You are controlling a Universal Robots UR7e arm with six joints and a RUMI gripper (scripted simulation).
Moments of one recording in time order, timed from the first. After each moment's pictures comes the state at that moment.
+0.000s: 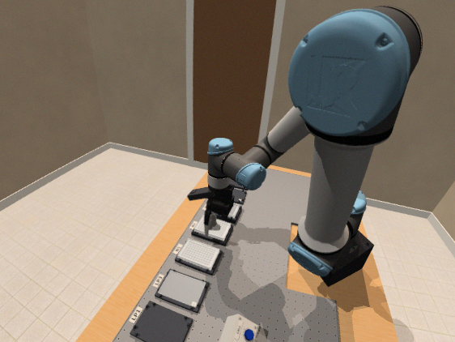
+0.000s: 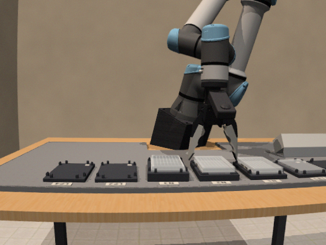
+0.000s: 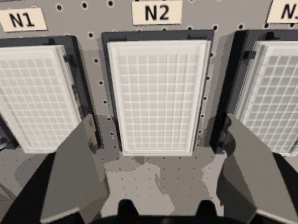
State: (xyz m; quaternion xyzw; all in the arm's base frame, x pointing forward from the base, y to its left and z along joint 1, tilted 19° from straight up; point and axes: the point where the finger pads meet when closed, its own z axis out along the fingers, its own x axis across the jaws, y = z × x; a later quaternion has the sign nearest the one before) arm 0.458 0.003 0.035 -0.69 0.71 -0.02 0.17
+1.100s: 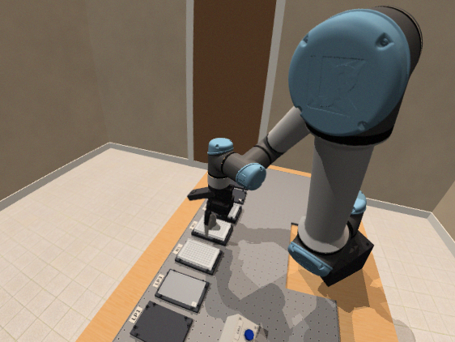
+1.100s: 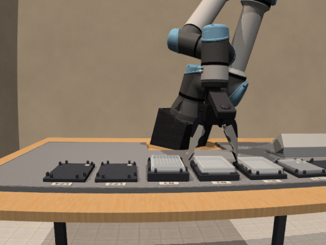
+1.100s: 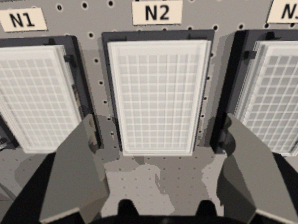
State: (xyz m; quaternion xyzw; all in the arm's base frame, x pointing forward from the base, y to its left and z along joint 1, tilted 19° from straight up) arm 0.458 0.003 0.035 -0.69 0.71 -0.02 0.17
